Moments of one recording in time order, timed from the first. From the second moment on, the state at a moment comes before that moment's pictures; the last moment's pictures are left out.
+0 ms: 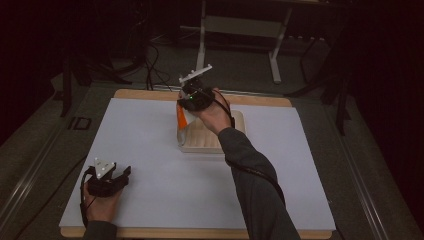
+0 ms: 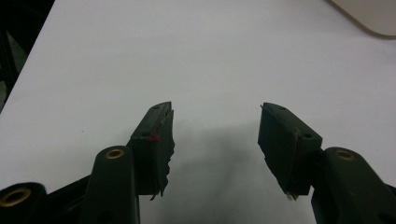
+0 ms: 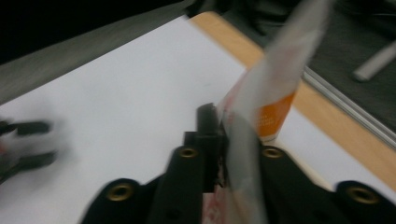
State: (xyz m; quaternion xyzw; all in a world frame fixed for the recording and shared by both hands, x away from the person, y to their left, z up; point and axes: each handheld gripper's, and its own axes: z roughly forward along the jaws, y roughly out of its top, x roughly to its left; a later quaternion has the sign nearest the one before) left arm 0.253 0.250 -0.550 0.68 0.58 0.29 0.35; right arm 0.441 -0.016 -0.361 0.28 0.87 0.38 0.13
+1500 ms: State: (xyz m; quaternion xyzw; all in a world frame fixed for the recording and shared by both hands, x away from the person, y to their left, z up) left arm 0.253 0.250 -0.550 0.68 0.58 0.30 0.35; right arm 0.389 -0.087 -0.363 0.33 0.82 0.47 0.09
